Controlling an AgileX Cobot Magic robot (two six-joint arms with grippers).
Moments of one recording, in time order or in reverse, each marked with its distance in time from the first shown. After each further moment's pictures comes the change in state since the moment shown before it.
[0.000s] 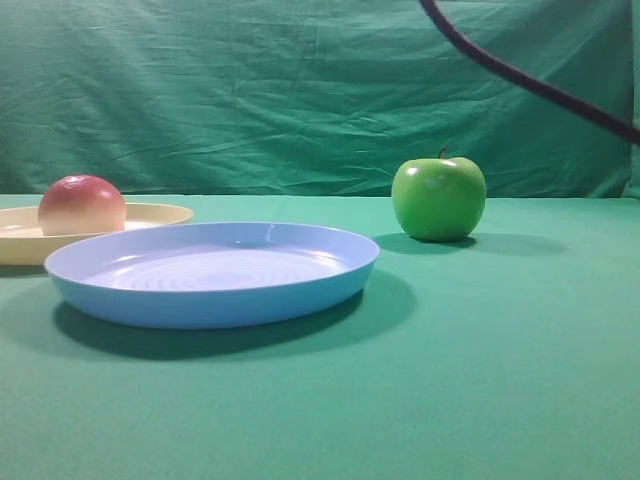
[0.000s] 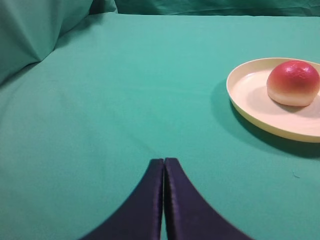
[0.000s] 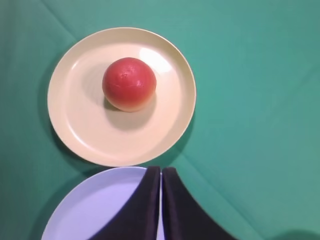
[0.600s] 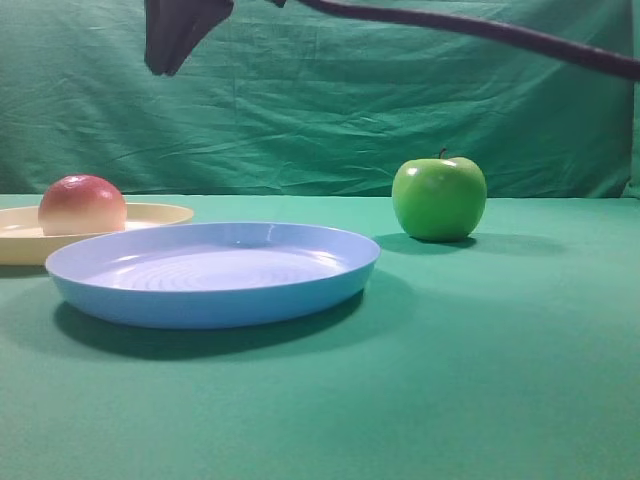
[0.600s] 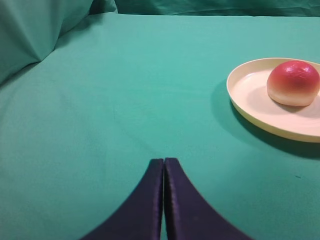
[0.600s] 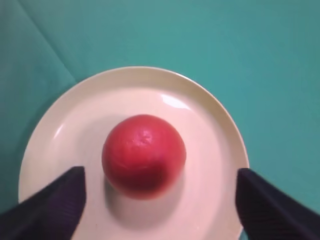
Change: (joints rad) left arm 0.000 0.000 0.000 0.000 0.000 0.000; right arm 0.016 0.337 -0.226 0.127 -0.180 -0.140
